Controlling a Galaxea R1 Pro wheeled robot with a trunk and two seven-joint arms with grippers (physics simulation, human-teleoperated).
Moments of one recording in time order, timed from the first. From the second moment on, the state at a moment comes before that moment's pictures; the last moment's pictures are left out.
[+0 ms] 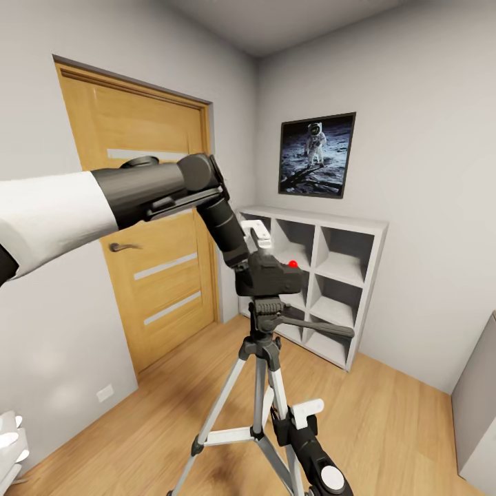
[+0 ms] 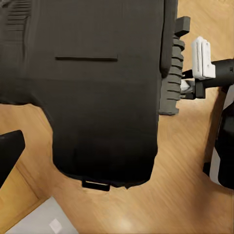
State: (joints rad) left arm -1.92 0.09 -1.60 -0.93 0.71 0.97 -1.09; right arm -0.19 0.10 0.22 -0.96 0.05 -0.08 -0.01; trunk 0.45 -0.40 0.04
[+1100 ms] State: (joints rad) left arm -1.93 0.38 -1.22 -0.70 0.71 0.97 -0.81; right arm -0.19 0.10 0.22 -0.96 0.06 -0.08 -0.01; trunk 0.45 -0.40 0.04
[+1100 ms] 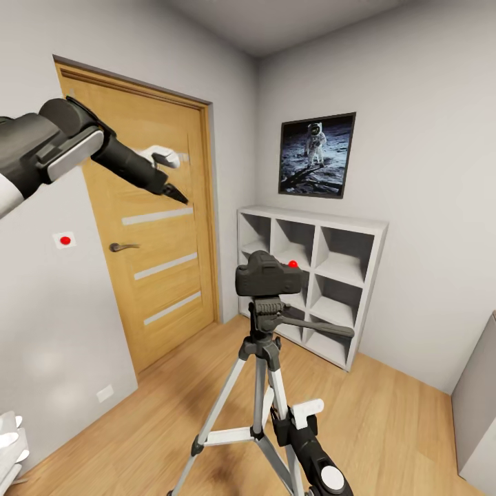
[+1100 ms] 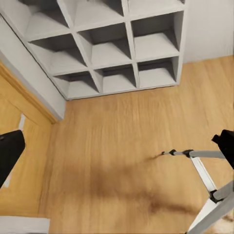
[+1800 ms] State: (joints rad) left arm -1.92 0.61 -1.21 -1.09 0.73 0.99 -0.52; right arm -0.19 0.10 0.22 -0.96 0.06 -0.08 -0.01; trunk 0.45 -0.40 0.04
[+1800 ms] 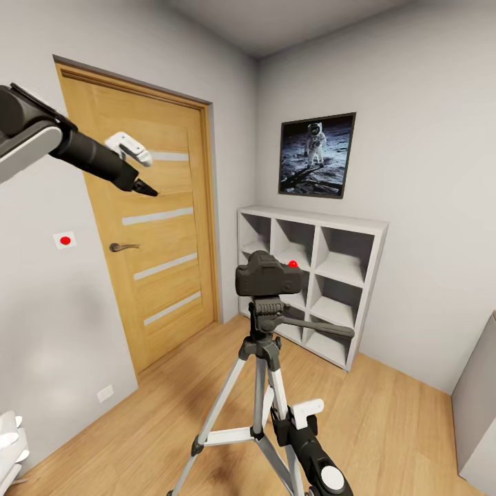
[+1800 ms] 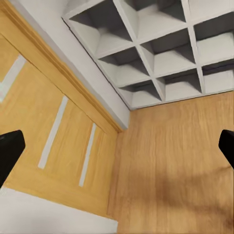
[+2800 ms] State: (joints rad) left arm -1.77 0.88 -1.44 -1.41 1.31 0.80 0.07; right arm -0.19 0.10 0.22 -0.96 0.06 -0.08 -0.01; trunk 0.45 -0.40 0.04
